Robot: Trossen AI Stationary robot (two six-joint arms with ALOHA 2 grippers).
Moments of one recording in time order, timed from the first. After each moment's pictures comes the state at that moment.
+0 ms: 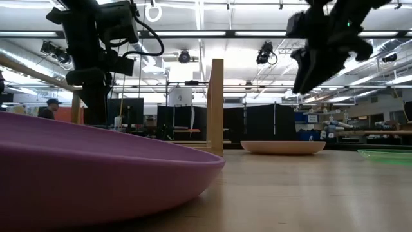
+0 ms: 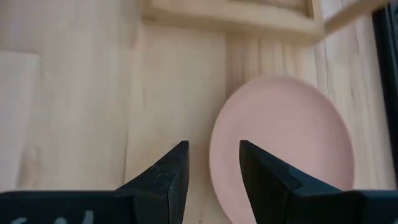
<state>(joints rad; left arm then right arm) 0.10 1.27 0.75 -0.77 -0.27 -0.23 0.09 1.19 0.81 -0.64 0.28 -0.05</state>
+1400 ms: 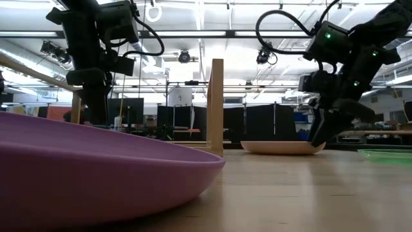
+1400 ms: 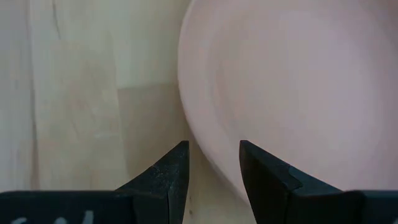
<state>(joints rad) 0.10 1.27 0.75 -0.77 -0.27 -0.23 -0.11 1.19 0.41 -0.23 0.22 -0.03</state>
